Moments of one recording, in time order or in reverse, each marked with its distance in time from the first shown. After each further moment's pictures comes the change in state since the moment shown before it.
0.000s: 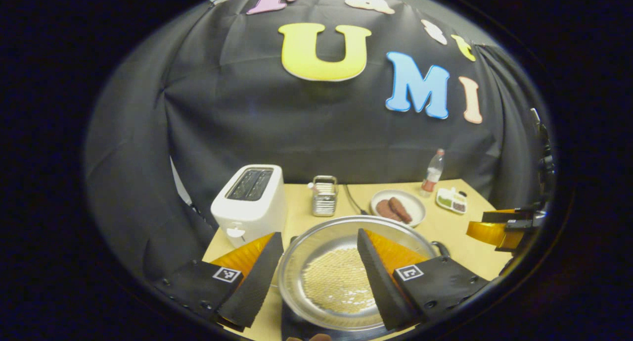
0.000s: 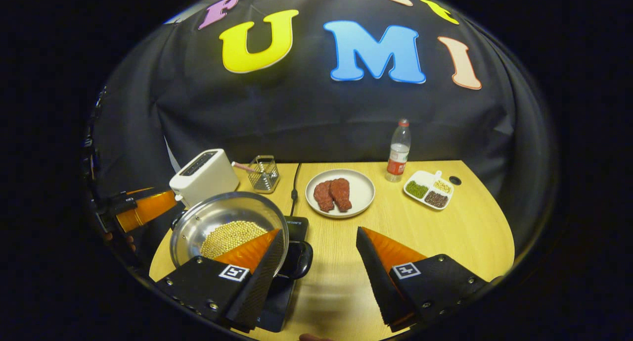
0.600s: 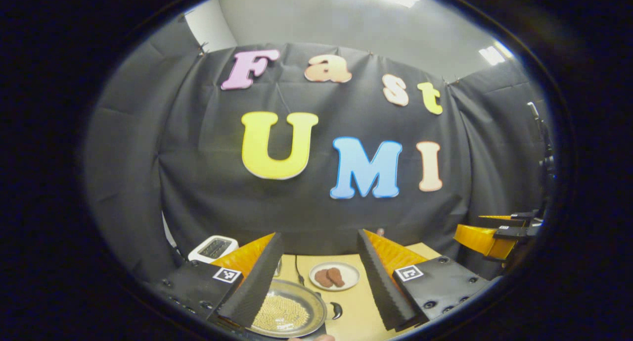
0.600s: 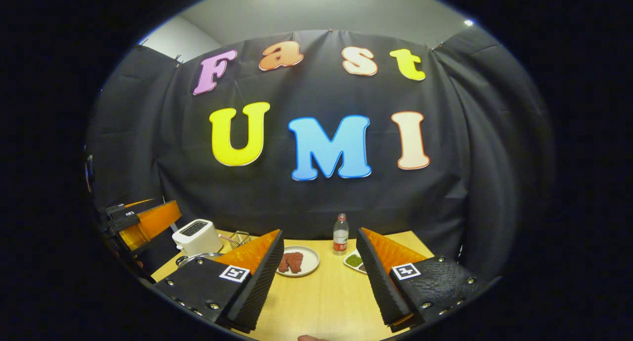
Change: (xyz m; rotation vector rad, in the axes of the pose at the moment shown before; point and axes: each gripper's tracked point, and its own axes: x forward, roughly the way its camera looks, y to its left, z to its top) left arm -0.129 -0.171 0.170 0.005 -0.441 -0.019; right arm -0.175 -0.132 0.147 -0.017 -0.420 -0.115
